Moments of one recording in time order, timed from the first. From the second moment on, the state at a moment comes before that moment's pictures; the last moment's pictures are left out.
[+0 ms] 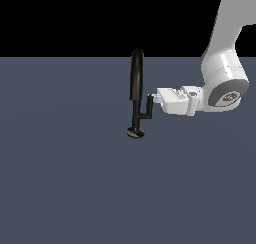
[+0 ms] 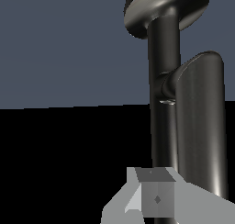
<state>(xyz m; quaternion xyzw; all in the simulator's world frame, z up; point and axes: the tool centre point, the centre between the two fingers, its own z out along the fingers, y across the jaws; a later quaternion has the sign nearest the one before) 0.051 -0.079 0.149 -0.47 0.53 0.49 0.51</state>
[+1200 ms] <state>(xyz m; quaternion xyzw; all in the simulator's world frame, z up) -0.003 -0.074 0.155 -0.48 0.53 0.48 0.52</state>
